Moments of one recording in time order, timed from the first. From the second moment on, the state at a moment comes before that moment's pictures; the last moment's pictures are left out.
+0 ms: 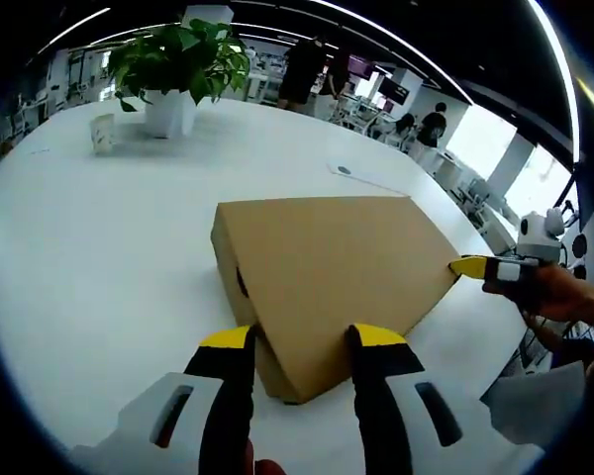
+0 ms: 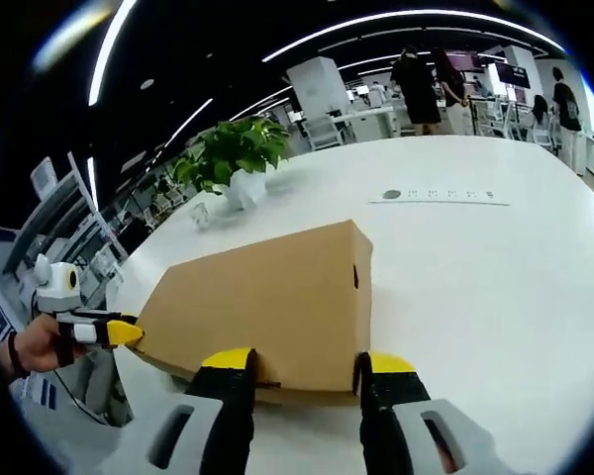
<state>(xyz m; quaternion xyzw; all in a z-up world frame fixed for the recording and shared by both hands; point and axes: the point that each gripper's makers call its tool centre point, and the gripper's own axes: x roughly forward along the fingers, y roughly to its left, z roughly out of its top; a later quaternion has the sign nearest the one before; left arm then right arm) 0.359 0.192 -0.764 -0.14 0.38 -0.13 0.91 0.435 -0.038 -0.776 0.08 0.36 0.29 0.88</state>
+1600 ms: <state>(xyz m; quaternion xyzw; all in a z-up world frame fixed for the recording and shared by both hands) 0.354 0.194 -0.759 -0.06 0.33 -0.21 0.92 0.416 -0.031 -0.779 -0.04 0.34 0.37 0.86</state>
